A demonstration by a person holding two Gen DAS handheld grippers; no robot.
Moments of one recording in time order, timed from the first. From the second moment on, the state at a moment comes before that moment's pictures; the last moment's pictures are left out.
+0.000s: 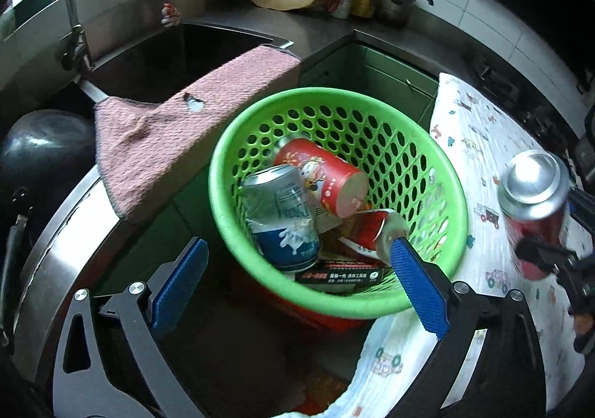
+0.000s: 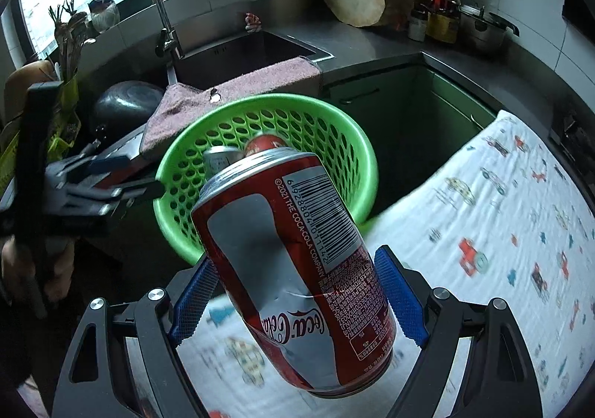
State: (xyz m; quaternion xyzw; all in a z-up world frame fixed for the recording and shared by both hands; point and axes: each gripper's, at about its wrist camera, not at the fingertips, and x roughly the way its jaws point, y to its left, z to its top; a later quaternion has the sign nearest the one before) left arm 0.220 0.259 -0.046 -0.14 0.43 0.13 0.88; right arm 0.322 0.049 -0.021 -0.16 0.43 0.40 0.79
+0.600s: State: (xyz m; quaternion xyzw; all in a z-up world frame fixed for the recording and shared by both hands) left arm 0.184 0.253 -0.035 -0.09 0.41 0.18 0.89; right arm 0.343 0.124 -0.045 -0.12 0.44 0.41 0.79
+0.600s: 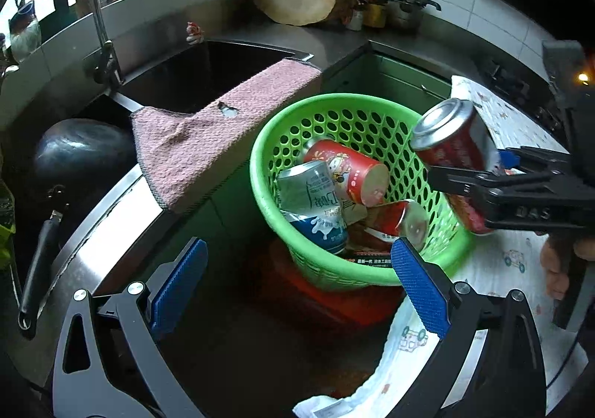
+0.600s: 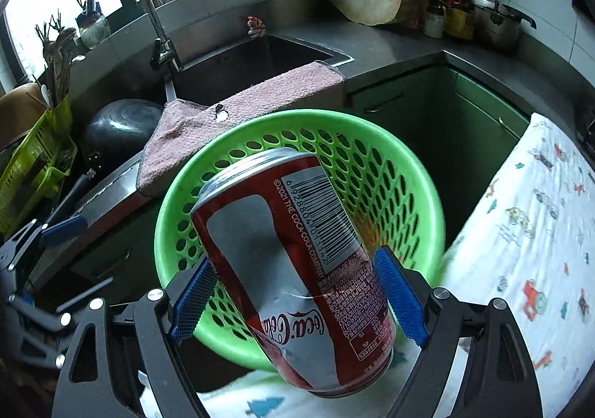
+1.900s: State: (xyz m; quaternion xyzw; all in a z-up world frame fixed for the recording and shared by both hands) left arm 0.161 0.177 -0.007 -0.05 0.39 0.14 0.91; right arm 0.276 0.005 -0.011 -0.14 0.42 0.35 0.82
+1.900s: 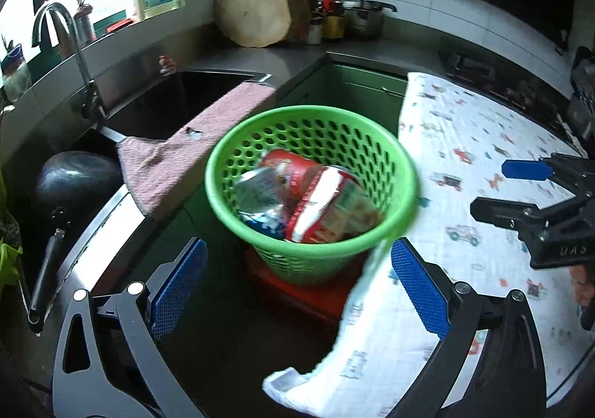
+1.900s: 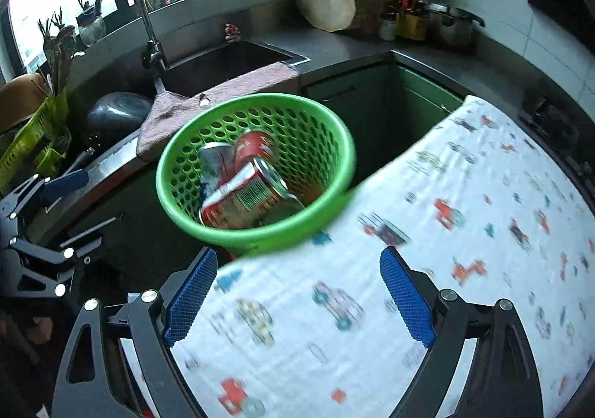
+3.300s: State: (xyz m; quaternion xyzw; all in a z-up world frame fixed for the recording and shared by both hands) left arm 0.133 0.078 -0.005 -0.02 0.39 0.11 0.91; right arm 0.159 -0.152 -0.017 -0.07 0.40 0.22 0.89
